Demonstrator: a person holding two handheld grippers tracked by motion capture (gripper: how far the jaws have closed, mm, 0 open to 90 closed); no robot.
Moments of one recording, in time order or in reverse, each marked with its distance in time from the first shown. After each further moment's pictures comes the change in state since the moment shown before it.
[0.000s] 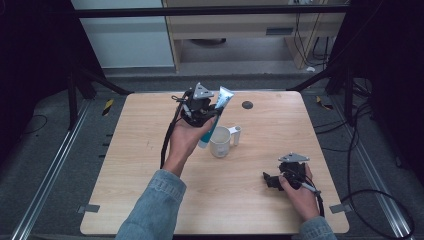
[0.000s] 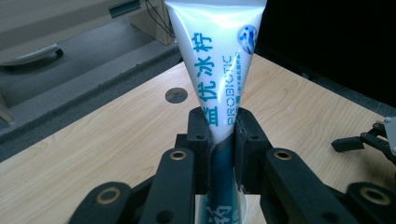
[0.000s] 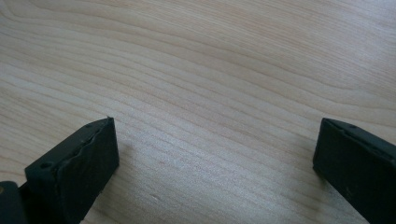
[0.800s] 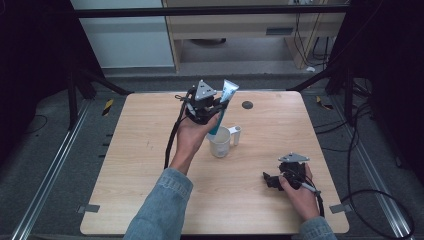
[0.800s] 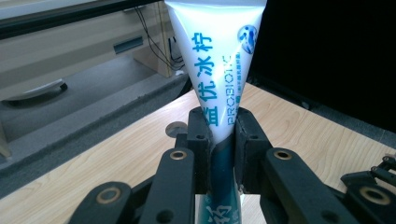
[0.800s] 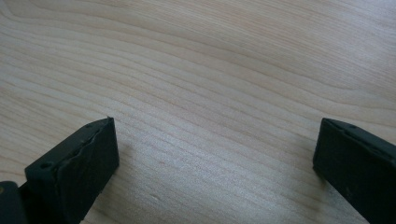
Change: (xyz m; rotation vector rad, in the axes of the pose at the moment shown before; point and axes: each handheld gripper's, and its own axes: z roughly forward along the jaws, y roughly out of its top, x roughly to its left) left arm 0.000 0.000 0.014 -0.145 0.003 0.016; right arm 0.000 0.000 0.000 0.000 0.001 0.002
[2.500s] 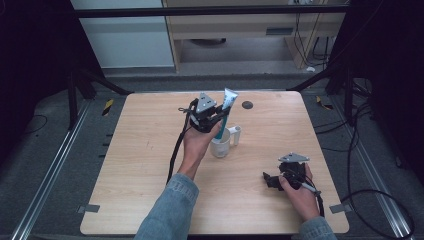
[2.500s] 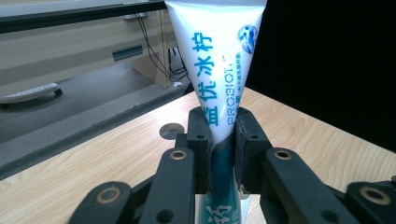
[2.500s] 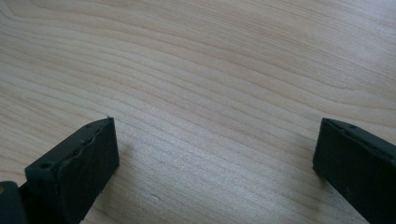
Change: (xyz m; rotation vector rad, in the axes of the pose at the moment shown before) left arm 0.001 -0.043 0.028 -0.078 0.000 -0.046; right arm 0.000 0.000 0.000 -0.003 0.003 0.003
